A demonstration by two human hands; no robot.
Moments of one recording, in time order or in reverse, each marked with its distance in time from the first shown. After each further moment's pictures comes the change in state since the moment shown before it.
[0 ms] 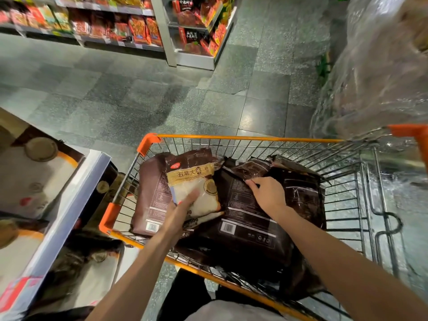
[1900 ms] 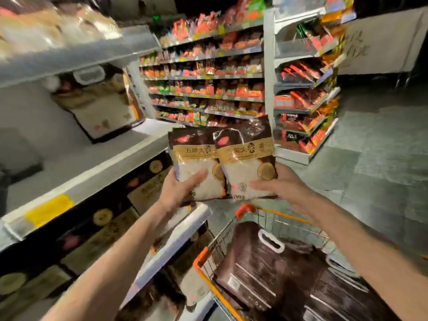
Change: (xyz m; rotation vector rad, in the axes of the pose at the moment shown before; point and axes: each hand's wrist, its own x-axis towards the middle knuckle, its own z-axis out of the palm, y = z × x) left_hand -0.130 0.232 -0.106 0.267 0.413 0.663; right_hand -0.007 -0.268 -0.146 0.823 -0.367 -0.432
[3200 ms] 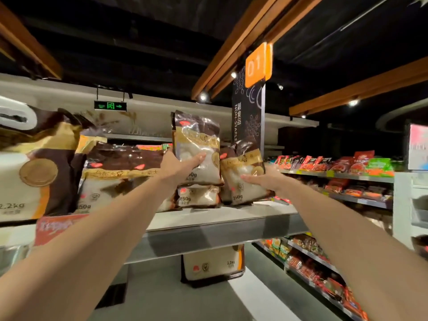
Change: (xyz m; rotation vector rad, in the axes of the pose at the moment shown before) left_hand 0.188 0.308 -0.320 0.134 0.744 0.304; right_hand 0.295 -0.445 0.248 -0.297 -0.291 -0.448
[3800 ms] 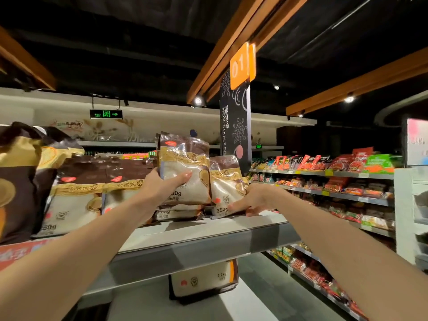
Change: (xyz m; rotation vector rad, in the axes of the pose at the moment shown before) left_hand 0.010 -0.019 0.022 0.041 -0.069 0.010; right_hand 0.038 0.026 -0.011 -0.264 -0.302 0.162
